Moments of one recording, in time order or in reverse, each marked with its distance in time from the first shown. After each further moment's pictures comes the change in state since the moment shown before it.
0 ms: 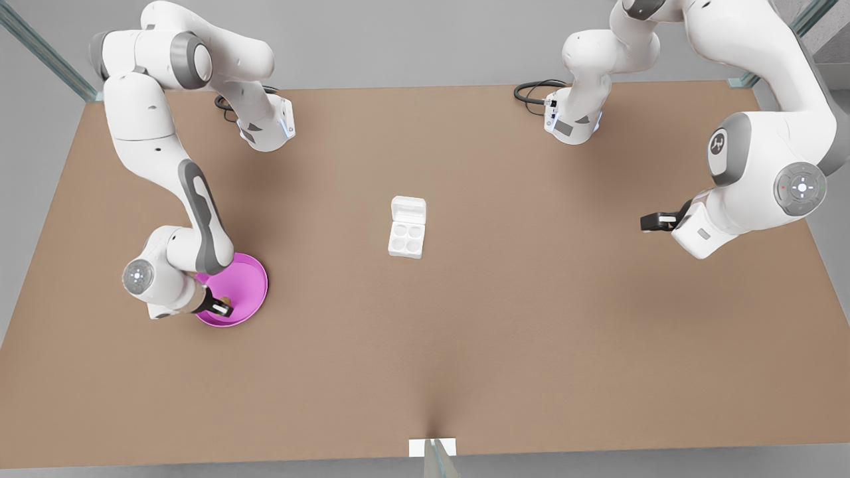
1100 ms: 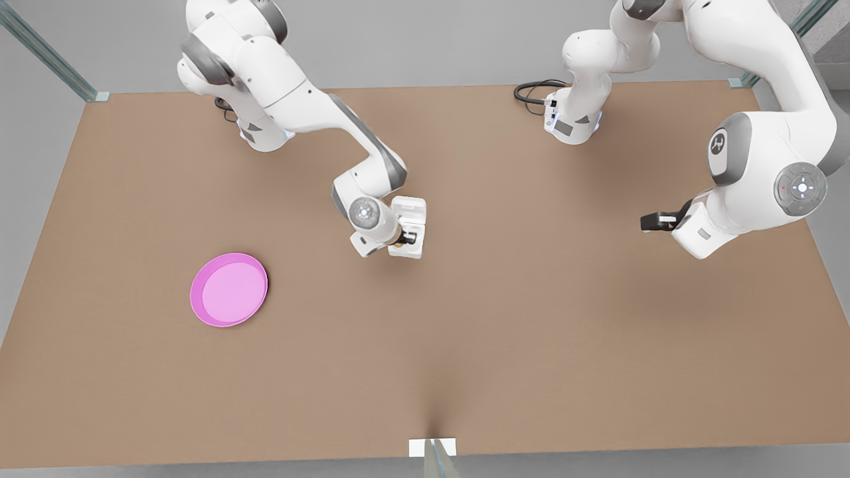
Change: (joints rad) left arm -0.001 0.000 0.000 0.000 0.000 -0.003 0.000; right arm 0.651 0.008 0.127 0.017 0.173 -0.055 0.437
